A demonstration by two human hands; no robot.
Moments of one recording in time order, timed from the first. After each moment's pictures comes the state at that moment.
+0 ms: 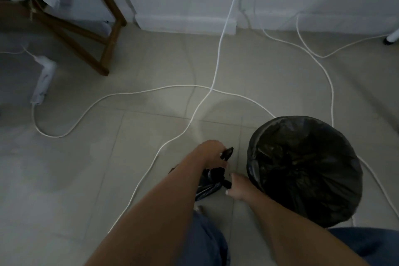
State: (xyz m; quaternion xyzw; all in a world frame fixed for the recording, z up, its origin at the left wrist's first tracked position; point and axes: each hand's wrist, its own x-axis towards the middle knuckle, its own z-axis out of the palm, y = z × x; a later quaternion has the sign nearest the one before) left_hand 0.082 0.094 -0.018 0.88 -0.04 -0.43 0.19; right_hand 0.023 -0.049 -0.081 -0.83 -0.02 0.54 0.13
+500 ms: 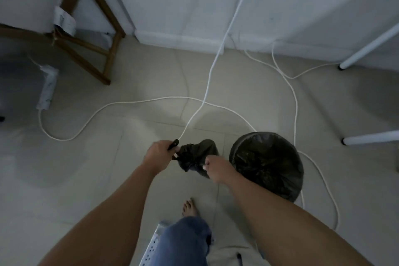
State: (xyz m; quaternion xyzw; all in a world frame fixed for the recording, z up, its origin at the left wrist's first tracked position) left_hand 0.060 0.191 0.151 0.88 0.23 -0.28 0.32; right_hand 0.076 -0.005 0.123 -0.85 -0.07 0.49 0.19
